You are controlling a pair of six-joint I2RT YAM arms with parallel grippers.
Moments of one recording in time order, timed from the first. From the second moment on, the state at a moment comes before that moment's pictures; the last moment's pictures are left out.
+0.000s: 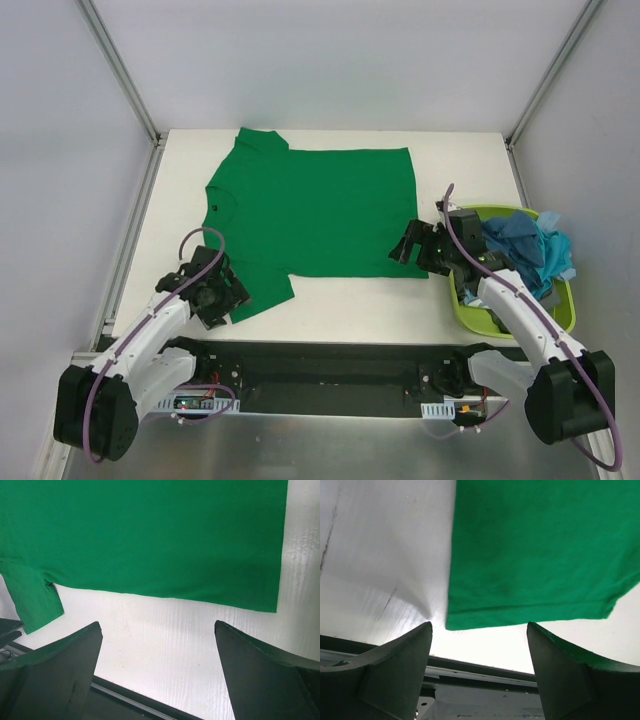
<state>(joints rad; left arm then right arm) -0.26 0.87 0.46 -0.79 0.04 -0.92 0.28 1.05 0.70 -0.45 -0.23 0.50</state>
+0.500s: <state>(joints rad) -0.28 1.02 0.47 -0.77 -0.01 -0.94 0.28 1.04 0.67 -0.46 -0.19 0.50</state>
